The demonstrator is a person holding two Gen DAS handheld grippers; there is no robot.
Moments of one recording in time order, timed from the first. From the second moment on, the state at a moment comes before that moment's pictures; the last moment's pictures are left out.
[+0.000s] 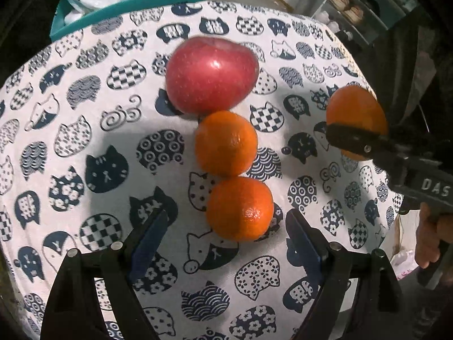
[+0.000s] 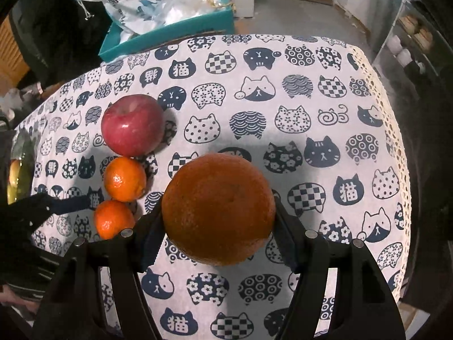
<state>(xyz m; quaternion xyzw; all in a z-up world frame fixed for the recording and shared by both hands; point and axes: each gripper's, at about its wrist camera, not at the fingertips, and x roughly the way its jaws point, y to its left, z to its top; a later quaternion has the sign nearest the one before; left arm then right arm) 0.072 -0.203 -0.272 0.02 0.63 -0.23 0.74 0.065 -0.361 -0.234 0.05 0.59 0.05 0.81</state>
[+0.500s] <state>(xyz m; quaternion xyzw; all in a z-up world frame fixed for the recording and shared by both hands) 0.062 -0.217 -0.273 0.04 0.61 -0.25 0.75 0.066 -0.357 -0.233 0.05 0.58 0.05 0.81</state>
